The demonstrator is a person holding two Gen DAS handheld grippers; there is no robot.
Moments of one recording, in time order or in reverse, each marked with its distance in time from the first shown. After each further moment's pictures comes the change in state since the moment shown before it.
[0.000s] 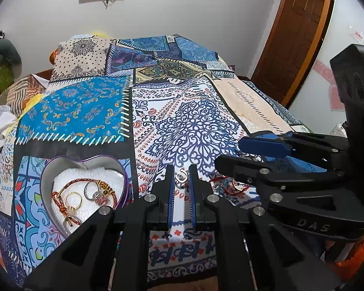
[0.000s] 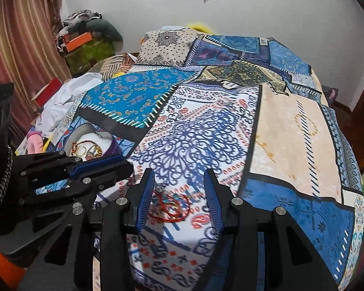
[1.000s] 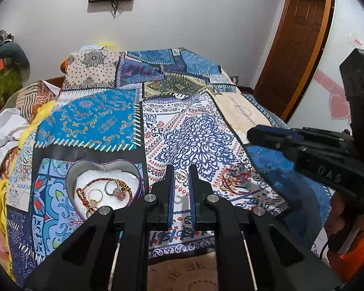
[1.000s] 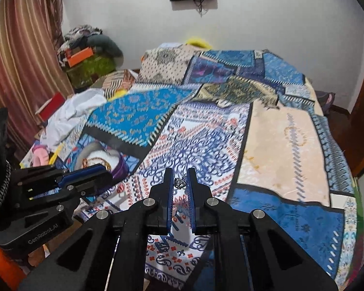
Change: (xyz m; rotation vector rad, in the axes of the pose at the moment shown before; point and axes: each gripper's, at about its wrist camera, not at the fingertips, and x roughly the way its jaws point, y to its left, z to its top) left arm -0.045 -0.004 0.003 -0.013 -0.070 0.029; right arm -0.044 -0.006 0.009 0.043 -0.118 -0.008
